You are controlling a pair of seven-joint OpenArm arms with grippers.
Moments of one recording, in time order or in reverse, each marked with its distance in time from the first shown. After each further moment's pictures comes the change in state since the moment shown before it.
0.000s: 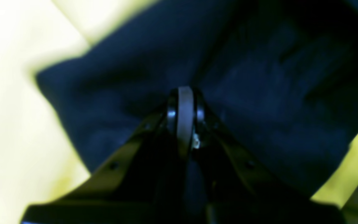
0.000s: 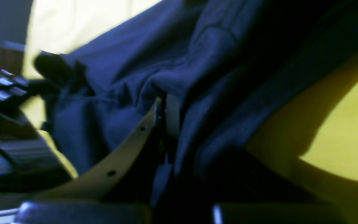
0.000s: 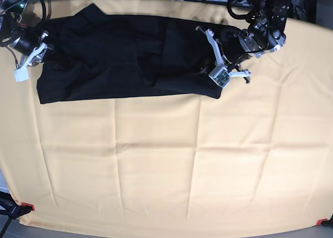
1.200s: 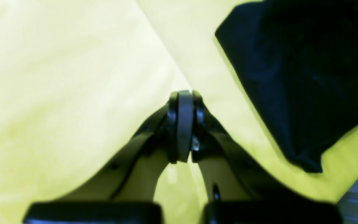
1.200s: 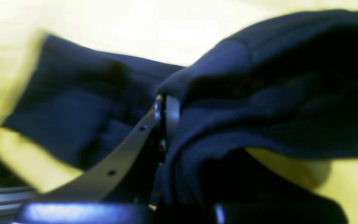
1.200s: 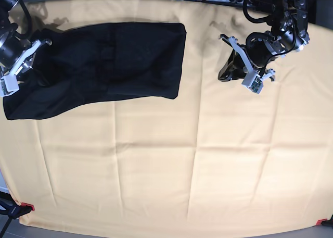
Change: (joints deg) left arm 3.0 0.2 -13.8 1.2 -10.8 0.0 5.4; right arm -1.2 -1.8 8.5 34.1 -5.0 -3.0 -2.2
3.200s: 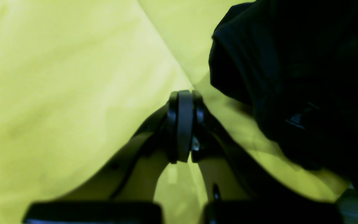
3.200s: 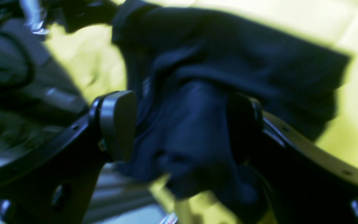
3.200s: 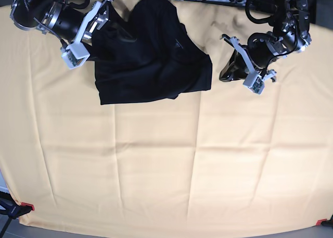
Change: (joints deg) left arm -0.1 -1.6 0.0 0.0 -1.0 0.0 0.0; right arm -9.6 -12.6 -20.5 11.4 -0.6 3.0 -4.6
